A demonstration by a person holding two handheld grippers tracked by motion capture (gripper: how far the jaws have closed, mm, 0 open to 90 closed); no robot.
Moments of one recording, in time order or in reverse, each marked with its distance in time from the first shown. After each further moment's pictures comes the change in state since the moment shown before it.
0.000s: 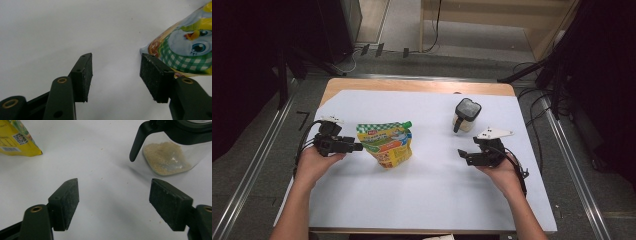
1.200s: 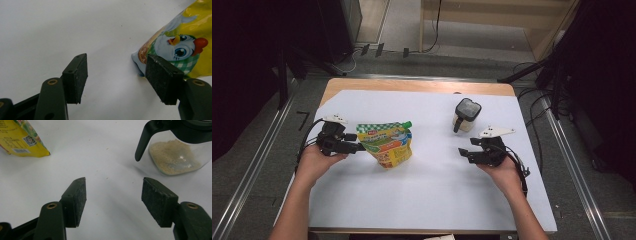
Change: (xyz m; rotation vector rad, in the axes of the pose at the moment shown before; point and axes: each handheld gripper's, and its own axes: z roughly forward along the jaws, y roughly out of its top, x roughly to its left) left arm -0.009 0.006 -0.001 -0.011 -0.021 0.064; right arm -0.004 0.003 -0.001 0.016 0.060 0.027
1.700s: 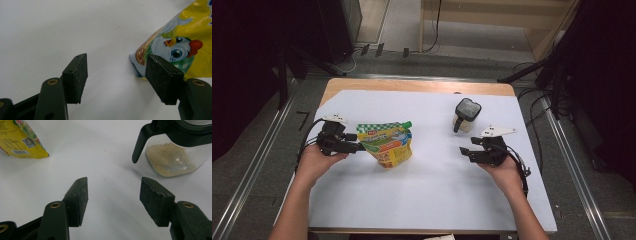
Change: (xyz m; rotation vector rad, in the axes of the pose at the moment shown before) left arm -0.001 0.002 -0.002 -0.002 -0.011 -0.008; right arm -0.003 0.001 -0.003 -0.017 -0.005 -0.011
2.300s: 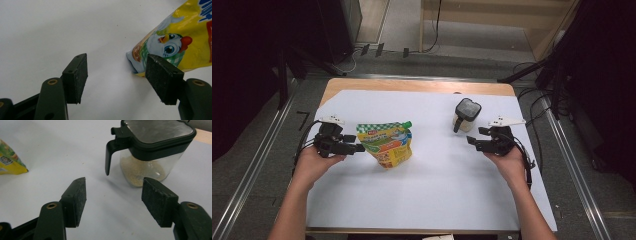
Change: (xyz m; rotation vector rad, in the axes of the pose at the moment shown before) left arm -0.004 -0.006 -0.008 -0.009 0.000 -0.009; right arm -0.033 0.012 -0.001 -0.048 -0.050 0.049
